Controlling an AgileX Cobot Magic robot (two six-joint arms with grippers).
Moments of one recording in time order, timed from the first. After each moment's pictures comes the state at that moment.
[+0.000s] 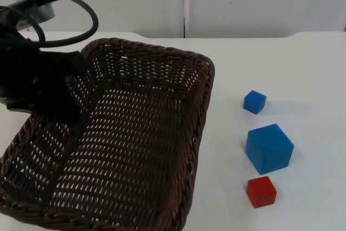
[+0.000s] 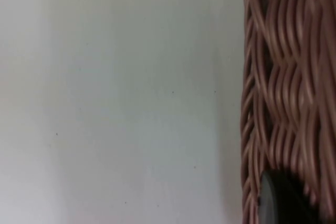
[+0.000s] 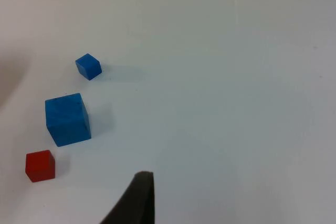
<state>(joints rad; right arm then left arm) 0.04 0.00 -0.52 0.01 1.08 -0.03 -0.12 1.63 -0.87 -0.64 0.69 0.48</state>
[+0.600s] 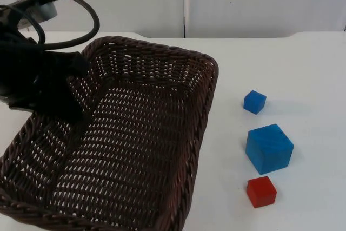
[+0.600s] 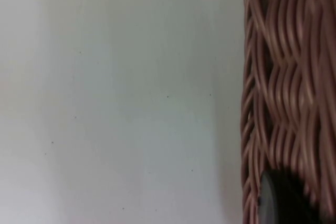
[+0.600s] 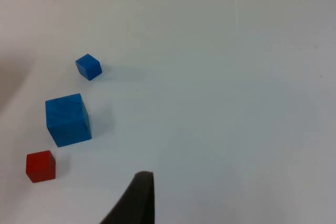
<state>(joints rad) 0.04 0.00 -0.52 0.01 1.08 -0.03 -0.12 1.63 -0.87 -0.66 0.69 0.51</state>
